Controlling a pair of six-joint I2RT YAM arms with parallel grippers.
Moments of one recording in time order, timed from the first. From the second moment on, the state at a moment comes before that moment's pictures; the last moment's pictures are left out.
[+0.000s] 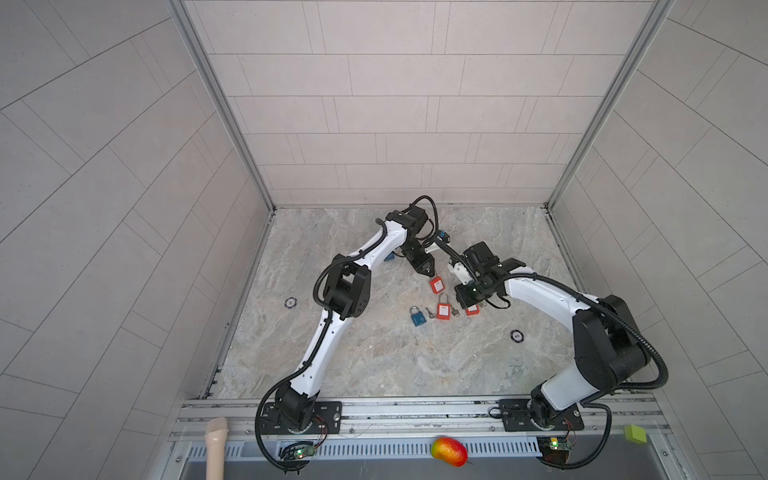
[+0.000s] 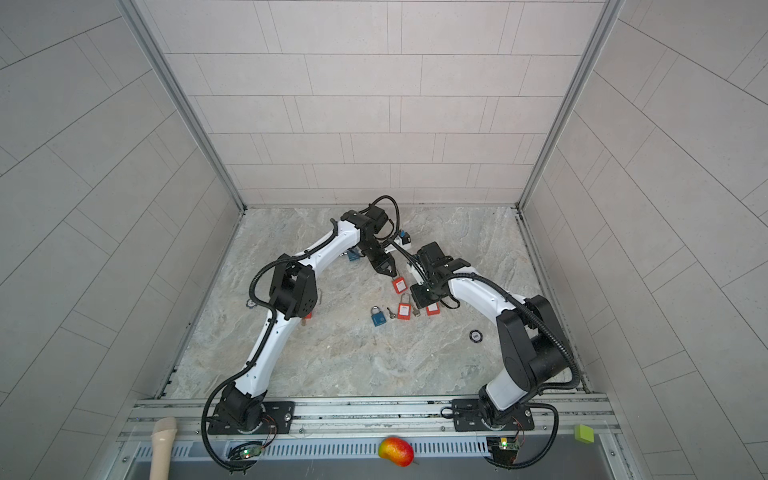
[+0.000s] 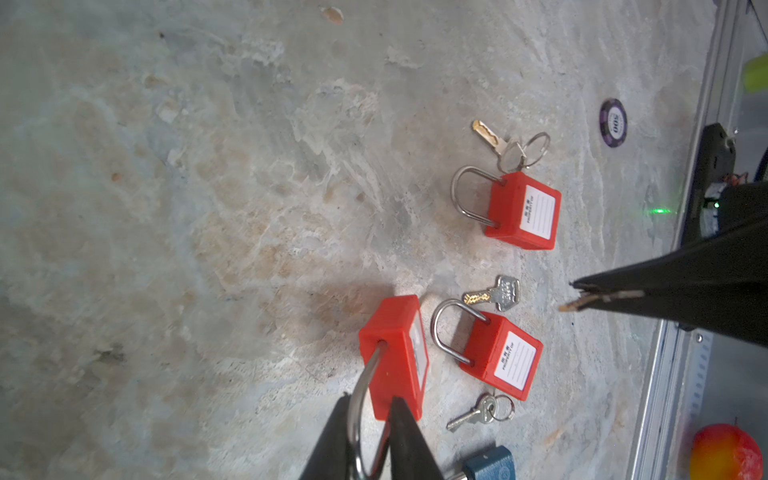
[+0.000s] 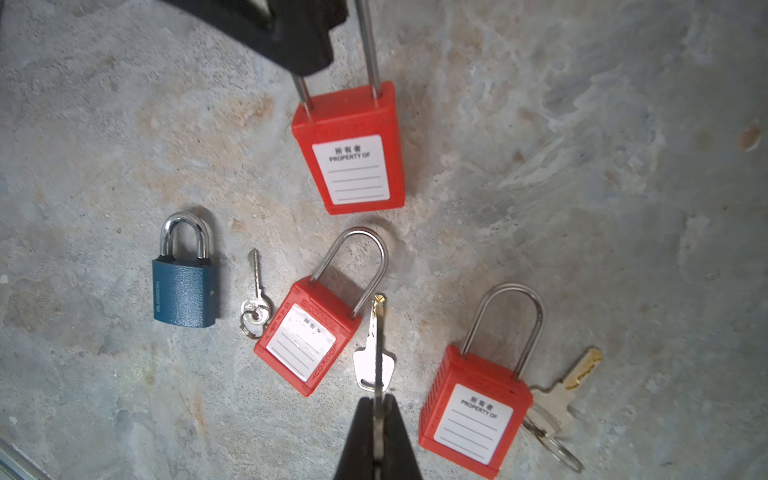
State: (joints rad) left arm -0.56 2.54 2.37 -1.22 0.58 0.49; right arm 0.39 1.57 1.02 -0.65 -0.19 0.02
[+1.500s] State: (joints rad) left arm -0.43 1.51 1.16 -0.35 0.35 0.00; right arm 0.31 2.06 1.49 -0.84 -0.31 0.08
